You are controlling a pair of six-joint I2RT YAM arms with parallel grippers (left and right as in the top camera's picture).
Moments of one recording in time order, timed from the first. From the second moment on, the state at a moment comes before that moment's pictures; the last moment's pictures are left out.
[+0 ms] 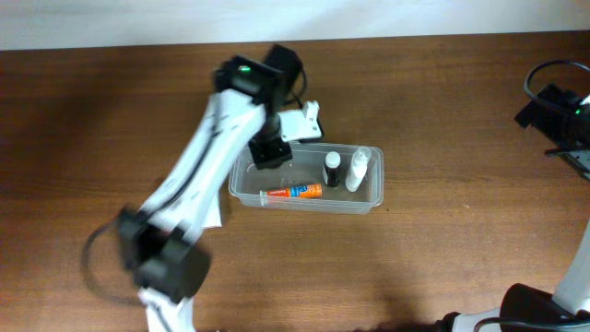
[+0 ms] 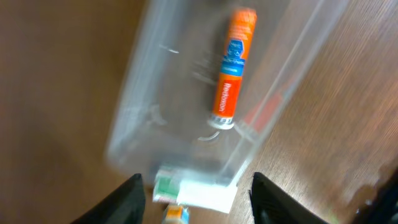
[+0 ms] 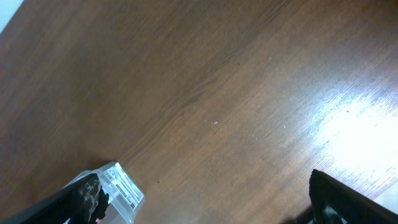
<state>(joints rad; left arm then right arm) -0.48 2.00 2.08 -1.52 0.03 0.80 -0.36 1.62 2.08 -1.64 0.06 0.46</state>
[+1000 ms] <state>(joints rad) 0.16 1.97 1.65 -1.39 0.18 0.13 -0.36 1.62 2.08 -1.64 0.06 0.46</state>
